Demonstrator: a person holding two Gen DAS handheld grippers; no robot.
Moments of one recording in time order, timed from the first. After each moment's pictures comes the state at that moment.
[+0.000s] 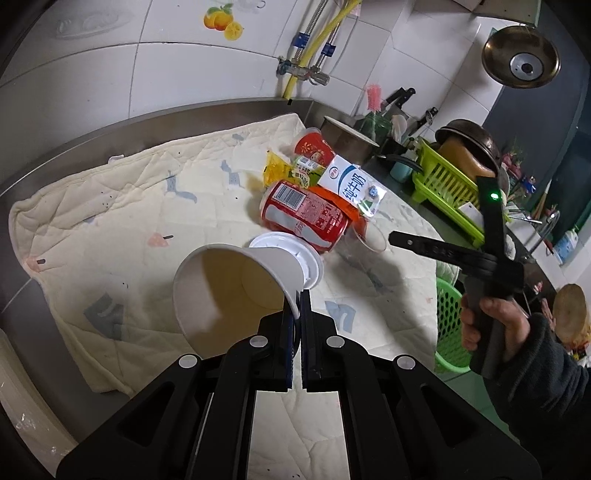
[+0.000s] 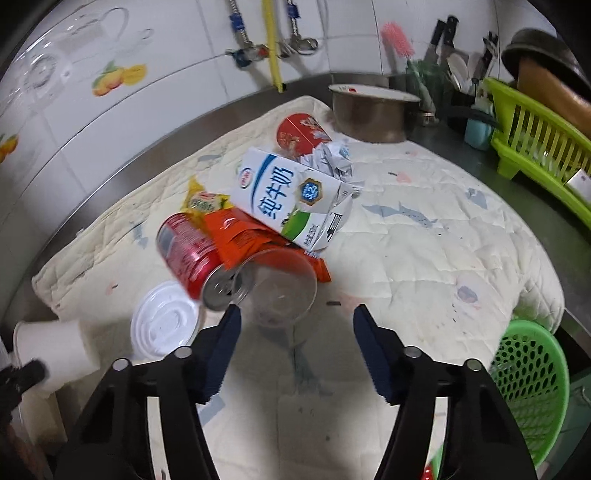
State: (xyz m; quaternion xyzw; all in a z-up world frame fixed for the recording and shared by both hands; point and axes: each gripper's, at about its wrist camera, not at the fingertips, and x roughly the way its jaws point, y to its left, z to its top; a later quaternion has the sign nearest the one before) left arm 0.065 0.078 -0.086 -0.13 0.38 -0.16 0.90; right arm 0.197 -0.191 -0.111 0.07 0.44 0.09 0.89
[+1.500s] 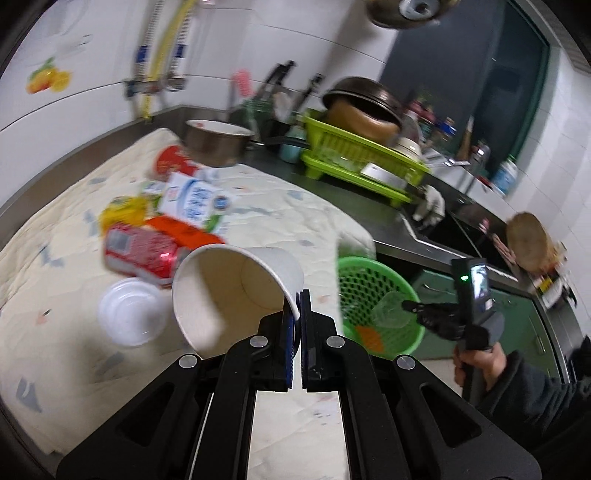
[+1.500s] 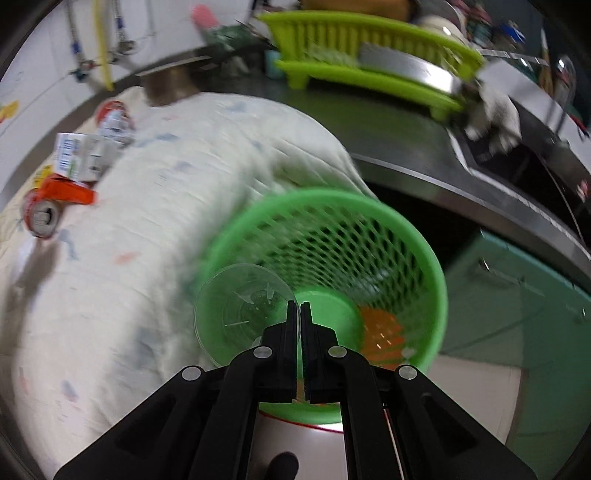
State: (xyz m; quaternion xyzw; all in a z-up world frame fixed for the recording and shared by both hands) left arm 0.069 -0.070 -0.048 -0.03 0.36 -0.33 0.87; right arm 0.041 -0.382 -0.171 0.09 0.48 -0.14 0.86
